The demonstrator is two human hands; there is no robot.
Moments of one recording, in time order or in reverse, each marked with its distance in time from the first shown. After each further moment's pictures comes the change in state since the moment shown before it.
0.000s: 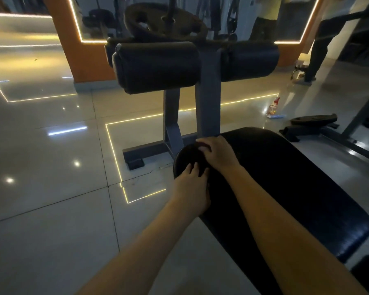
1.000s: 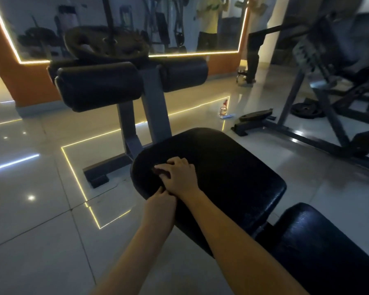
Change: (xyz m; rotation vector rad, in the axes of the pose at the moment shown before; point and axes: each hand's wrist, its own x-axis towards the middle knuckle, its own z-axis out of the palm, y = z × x) left_hand -0.069 0.053 0.004 0.123 0.133 0.098; right_hand -0.099 -0.019 -0.009 -0.059 0.022 0.113
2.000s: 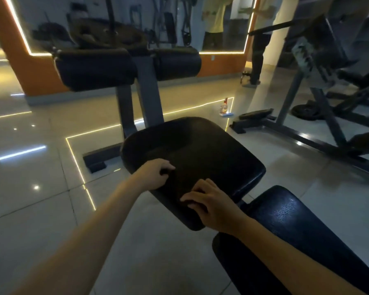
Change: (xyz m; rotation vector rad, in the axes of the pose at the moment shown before) left_hand 0.015 0.012 0.000 -0.534 -0.173 -0.012; right_hand -0.181 0.085 -0.081 0.084 -0.143 -0.357
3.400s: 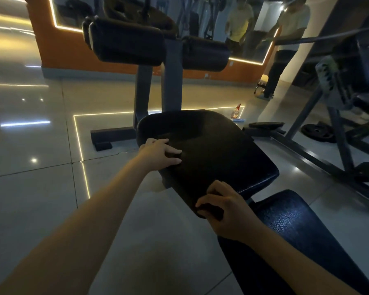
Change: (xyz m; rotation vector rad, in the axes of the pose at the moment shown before) left_hand -0.003 -0.037 0.002 0.031 0.071 -0.076; right_hand -0.023 -0.020 0.002 0.014 -0.040 -0.021
